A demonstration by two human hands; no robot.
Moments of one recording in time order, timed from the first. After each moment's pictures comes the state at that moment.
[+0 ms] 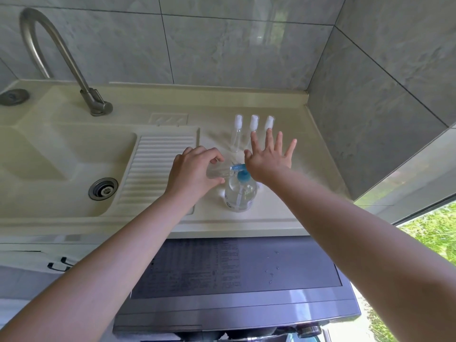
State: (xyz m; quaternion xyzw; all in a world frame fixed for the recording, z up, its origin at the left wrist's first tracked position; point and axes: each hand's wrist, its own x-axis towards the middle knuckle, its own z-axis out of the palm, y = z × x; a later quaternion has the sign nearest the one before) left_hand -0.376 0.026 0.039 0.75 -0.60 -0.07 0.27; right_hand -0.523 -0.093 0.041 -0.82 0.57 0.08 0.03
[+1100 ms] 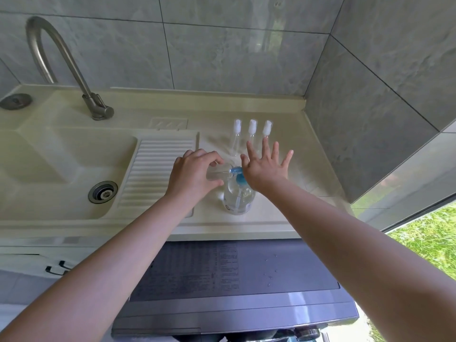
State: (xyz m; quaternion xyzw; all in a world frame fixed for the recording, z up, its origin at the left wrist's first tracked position) left_hand -0.377 0.025 0.038 0.75 -0.61 -0.06 0.26; right_hand -0.527 -0.081 0.034 -0.81 0.58 0.05 0.08
